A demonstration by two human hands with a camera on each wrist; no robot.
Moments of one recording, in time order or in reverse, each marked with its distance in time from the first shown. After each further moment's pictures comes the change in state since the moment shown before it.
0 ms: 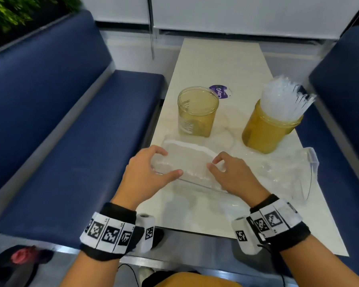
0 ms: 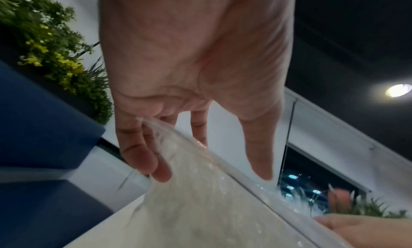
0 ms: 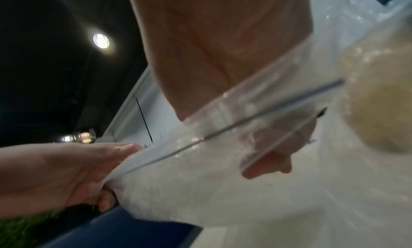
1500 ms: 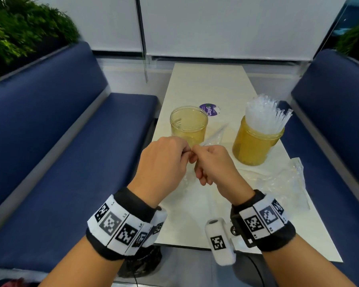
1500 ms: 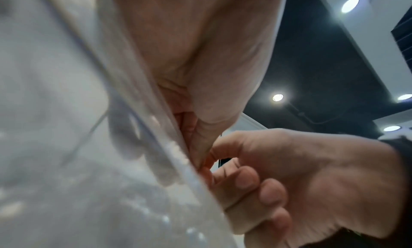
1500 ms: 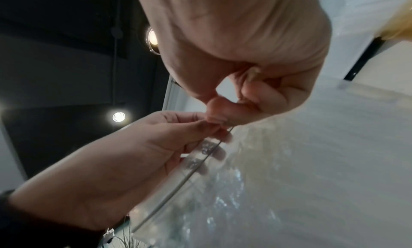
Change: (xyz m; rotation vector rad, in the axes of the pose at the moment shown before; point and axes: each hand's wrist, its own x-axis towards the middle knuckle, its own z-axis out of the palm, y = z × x) left_hand 0.003 0.108 -0.017 0.460 0.106 0.383; right_hand -0.027 -0.096 -0.041 0.630 0.046 0.041
